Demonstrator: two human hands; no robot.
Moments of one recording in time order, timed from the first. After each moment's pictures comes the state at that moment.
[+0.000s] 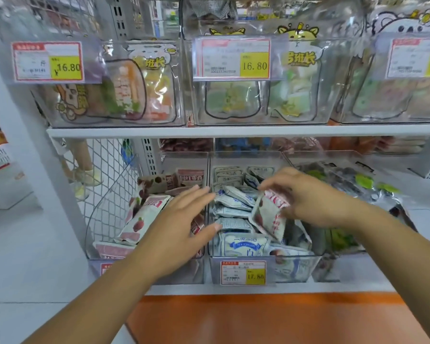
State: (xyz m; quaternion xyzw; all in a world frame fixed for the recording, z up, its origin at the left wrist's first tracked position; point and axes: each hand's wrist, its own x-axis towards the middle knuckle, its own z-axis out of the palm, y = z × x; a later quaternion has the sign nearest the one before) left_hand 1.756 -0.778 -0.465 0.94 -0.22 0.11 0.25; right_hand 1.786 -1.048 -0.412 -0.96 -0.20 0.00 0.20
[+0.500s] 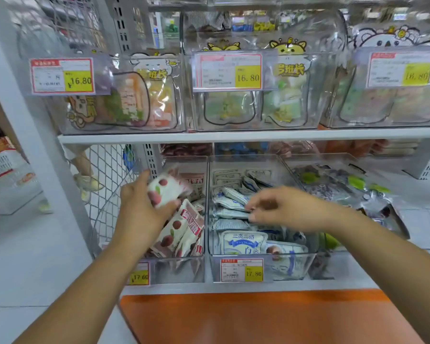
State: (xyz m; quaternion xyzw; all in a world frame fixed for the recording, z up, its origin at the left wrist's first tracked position) left_hand 1.763 -0.751 -0.447 0.90 0.06 0.20 0.38; right_hand 1.768 -1.025 -0.410 -0.94 -0.18 0.11 0.26
